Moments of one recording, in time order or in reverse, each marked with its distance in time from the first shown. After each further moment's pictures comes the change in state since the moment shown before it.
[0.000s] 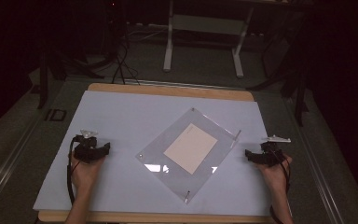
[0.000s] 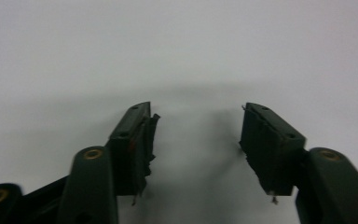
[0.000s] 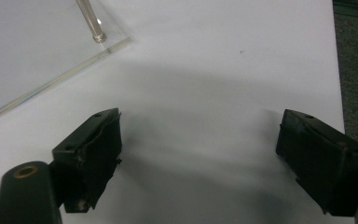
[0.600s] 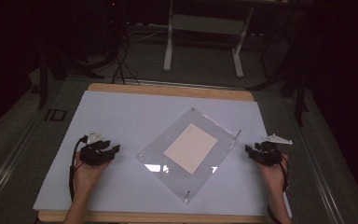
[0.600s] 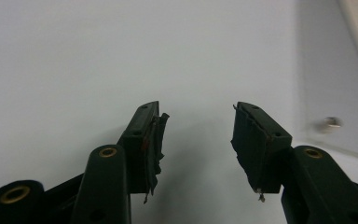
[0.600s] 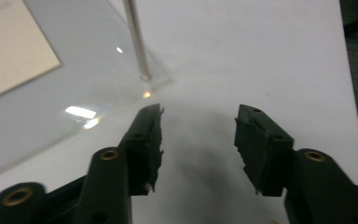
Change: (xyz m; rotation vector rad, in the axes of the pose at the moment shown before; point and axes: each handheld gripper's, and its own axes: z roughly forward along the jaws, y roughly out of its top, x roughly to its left) left arm -0.021 0.001 -0.016 -0.091 -0.230 0.146; right arm 0.011 0.004 -0.011 -0.129 0.072 -0.026
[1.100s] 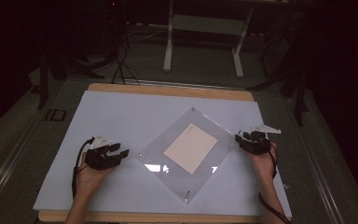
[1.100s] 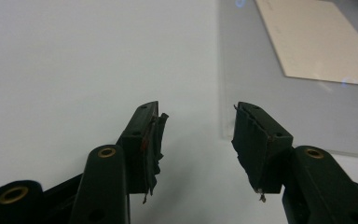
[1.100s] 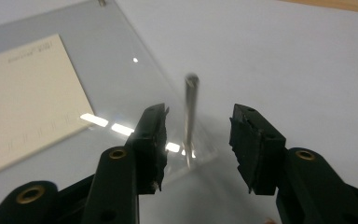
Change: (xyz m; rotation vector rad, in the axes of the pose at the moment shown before) left arm -0.021 0.003 -0.005 -0.029 -0.164 0.094; right arm 0.020 0.033 0.026 -0.058 0.070 -0.051
